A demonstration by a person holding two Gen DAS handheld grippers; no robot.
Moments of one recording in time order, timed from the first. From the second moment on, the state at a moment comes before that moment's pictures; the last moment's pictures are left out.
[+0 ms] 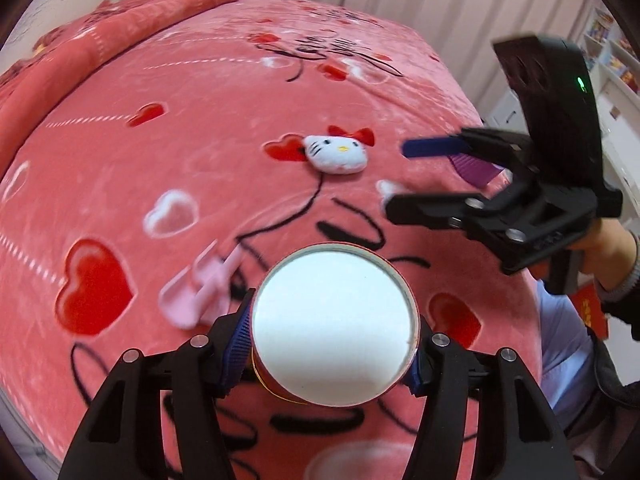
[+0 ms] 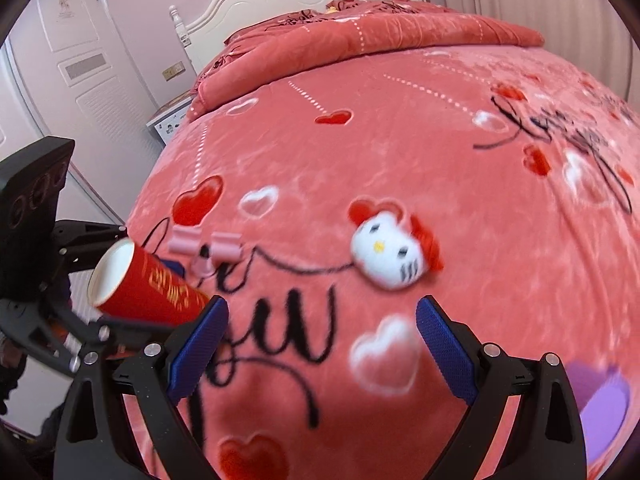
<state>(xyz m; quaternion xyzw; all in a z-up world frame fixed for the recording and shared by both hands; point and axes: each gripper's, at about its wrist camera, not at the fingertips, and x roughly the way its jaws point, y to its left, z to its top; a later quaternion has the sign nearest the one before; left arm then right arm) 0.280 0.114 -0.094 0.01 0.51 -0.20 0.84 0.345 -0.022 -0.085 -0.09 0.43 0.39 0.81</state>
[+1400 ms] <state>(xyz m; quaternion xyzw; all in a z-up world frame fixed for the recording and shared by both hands) 0.180 0.063 -0.074 0.01 0.52 -0.21 0.83 0.177 -0.108 -0.045 -0.11 0.42 0.41 0.80</state>
